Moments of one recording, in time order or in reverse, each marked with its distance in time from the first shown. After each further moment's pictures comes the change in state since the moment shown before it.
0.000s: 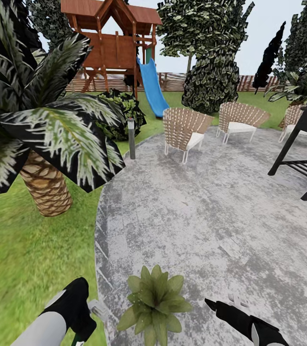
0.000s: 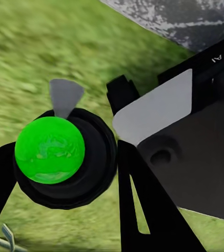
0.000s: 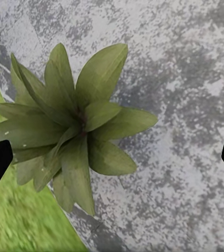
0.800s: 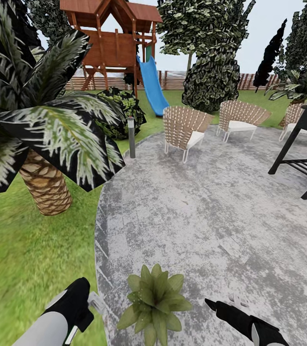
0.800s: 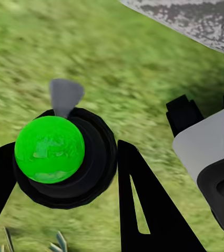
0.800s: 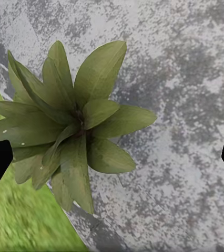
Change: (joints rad) left arm 0.000 -0.010 0.001 0.001 0.017 -0.092 0.255; right arm 0.000 0.000 0.000 0.000 0.000 0.001 0.001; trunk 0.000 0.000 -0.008
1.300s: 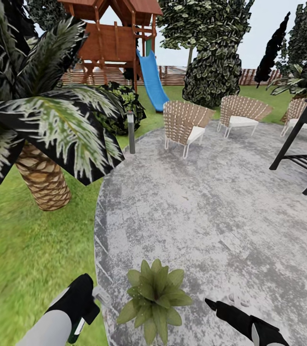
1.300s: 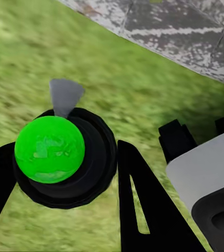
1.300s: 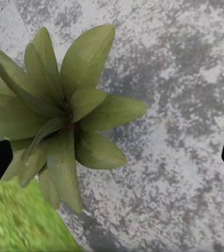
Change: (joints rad) left arm 0.000 -0.025 -0.001 -0.048 0.039 -0.028 0.001; right arm 0.000 0.000 0.000 -0.001 0.000 0.000 -0.002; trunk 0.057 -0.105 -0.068
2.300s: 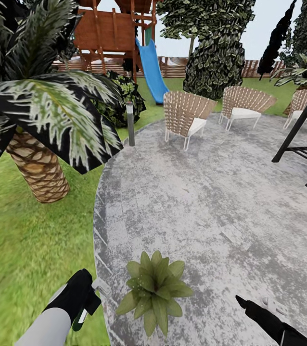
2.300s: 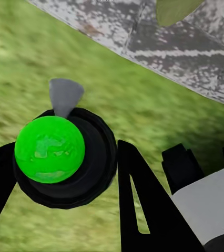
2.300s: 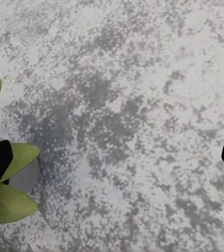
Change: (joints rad) left arm 0.000 0.000 0.002 -0.065 0.040 -0.030 0.000; right arm 0.000 0.002 -0.200 -0.261 -0.006 0.005 0.009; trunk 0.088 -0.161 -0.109
